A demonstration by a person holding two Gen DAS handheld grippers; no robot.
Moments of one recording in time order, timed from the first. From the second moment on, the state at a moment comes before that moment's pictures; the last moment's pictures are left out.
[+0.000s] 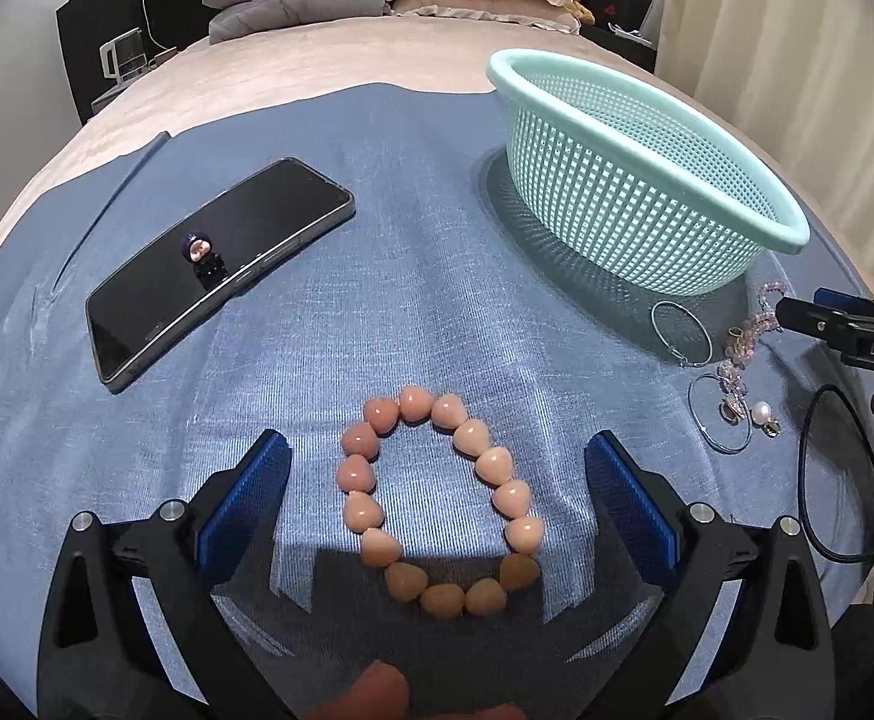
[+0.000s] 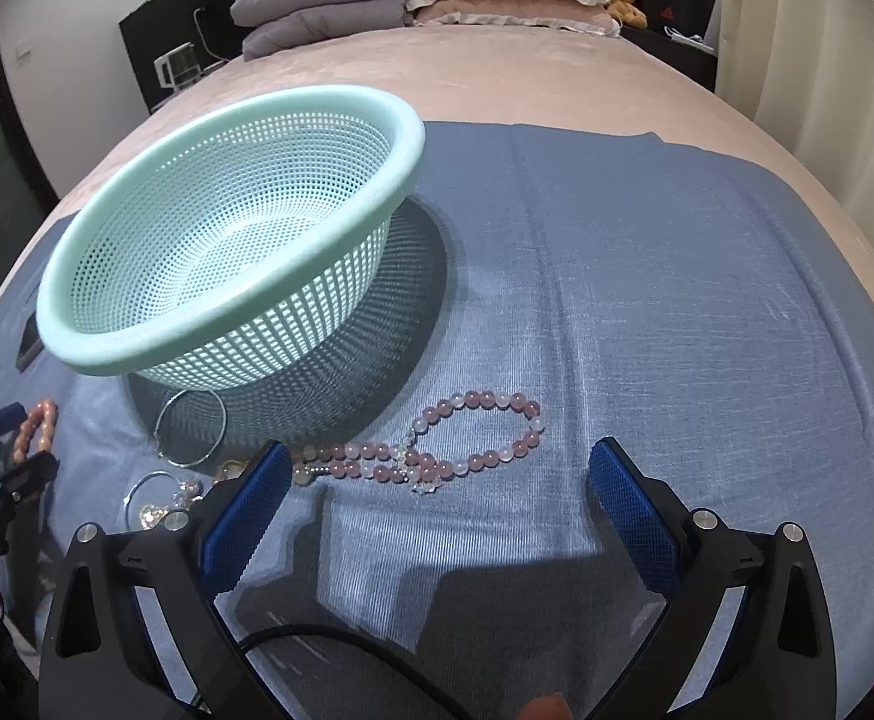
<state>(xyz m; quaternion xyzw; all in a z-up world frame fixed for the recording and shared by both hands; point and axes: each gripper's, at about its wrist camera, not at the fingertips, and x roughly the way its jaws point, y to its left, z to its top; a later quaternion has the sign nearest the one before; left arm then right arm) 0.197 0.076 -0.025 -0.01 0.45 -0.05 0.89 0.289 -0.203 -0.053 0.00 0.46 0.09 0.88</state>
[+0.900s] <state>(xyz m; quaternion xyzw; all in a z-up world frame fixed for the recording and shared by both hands) 0.177 0.057 -0.029 0.01 0.43 -0.07 0.90 0.273 -0.227 -0.083 0.04 0.41 0.09 0.91</state>
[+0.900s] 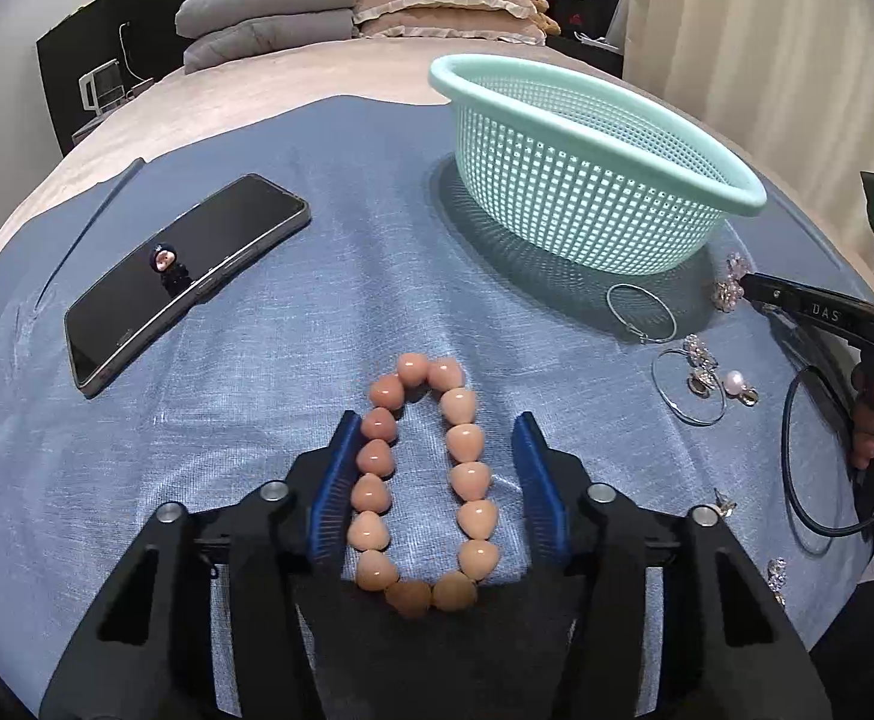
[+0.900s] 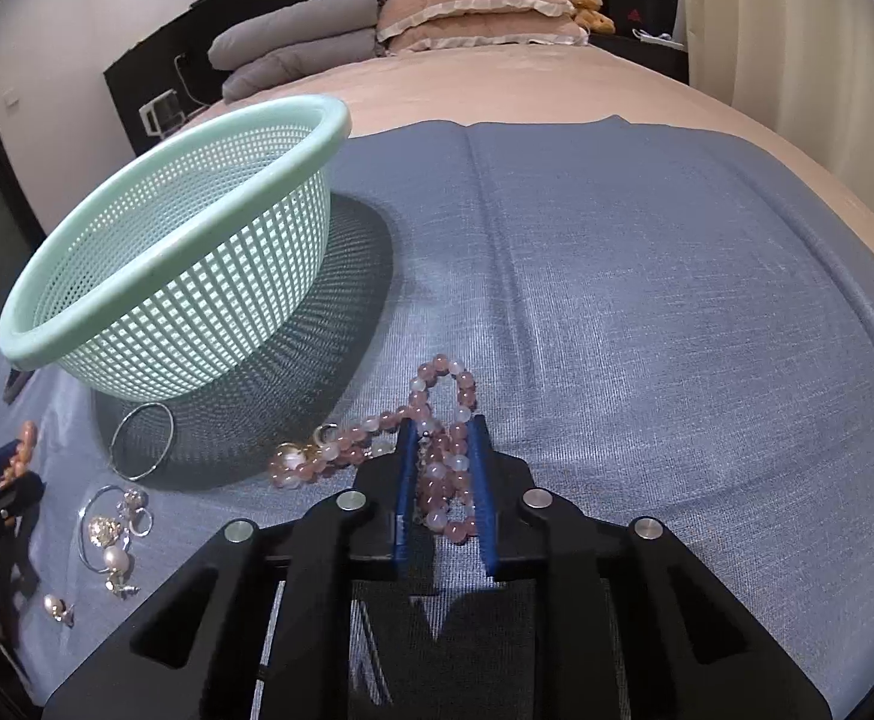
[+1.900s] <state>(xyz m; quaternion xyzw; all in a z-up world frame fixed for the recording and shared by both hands) 0.121 0.020 0.107 0.07 0.34 -0.11 0.93 0.184 -0.213 0.097 -0.01 0.28 0.18 0.94</state>
